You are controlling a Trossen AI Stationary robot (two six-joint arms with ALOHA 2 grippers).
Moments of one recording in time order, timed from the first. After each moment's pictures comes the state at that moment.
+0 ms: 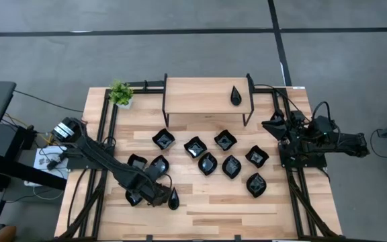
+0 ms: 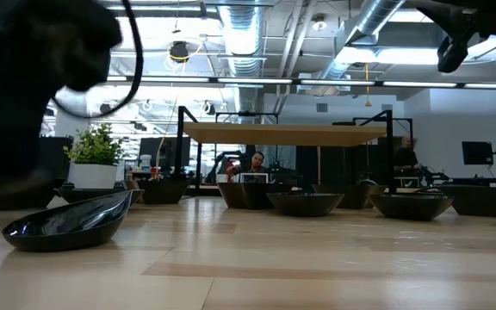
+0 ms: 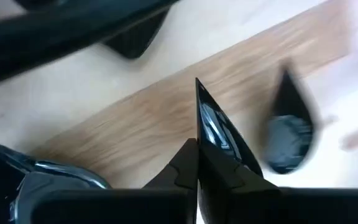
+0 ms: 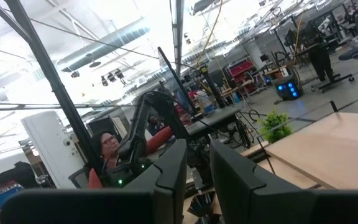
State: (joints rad) left arm -0.63 1.63 0.99 -0.65 -0.19 -1.69; right arm 0.00 0.00 0.24 0.06 0.13 0.45
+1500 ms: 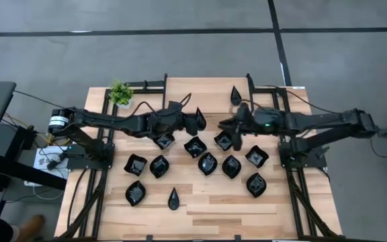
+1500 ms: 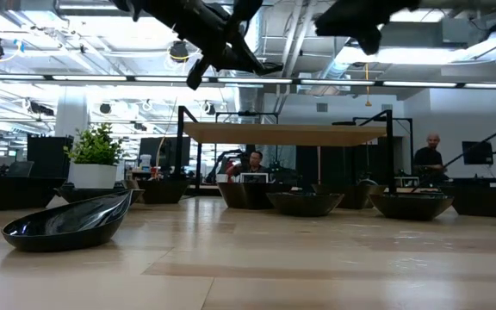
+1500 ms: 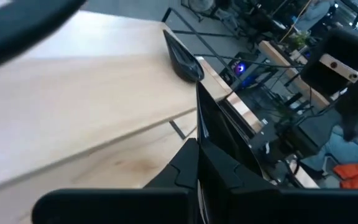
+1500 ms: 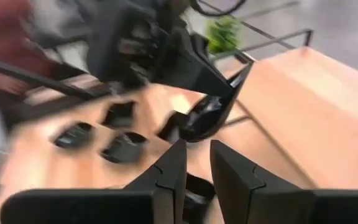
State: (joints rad) left arm 0.03 1.52 1.03 0.14 -0.46 -0.71; right arm -0.01 1.04 0.87 -0.19 0.25 0.26
